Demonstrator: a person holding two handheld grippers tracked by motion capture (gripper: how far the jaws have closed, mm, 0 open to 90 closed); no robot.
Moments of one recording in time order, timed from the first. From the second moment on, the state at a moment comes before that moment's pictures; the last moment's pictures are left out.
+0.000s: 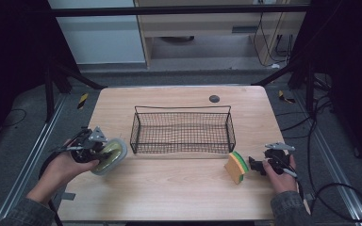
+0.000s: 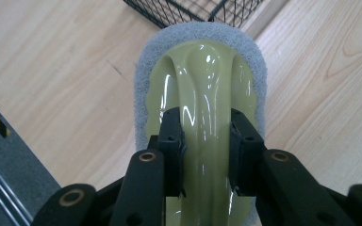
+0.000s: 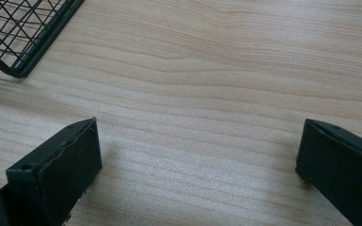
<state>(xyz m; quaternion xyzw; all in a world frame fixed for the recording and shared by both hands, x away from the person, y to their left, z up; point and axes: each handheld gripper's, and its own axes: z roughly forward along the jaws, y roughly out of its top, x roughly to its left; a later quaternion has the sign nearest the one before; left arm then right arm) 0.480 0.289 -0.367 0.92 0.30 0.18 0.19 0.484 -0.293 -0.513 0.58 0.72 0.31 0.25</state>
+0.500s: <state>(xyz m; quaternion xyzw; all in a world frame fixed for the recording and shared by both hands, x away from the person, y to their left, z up) 0.501 0.275 -0.338 0.92 0.26 0.21 0.21 0.484 -0.293 -0.513 0.58 0.72 0.31 0.25</state>
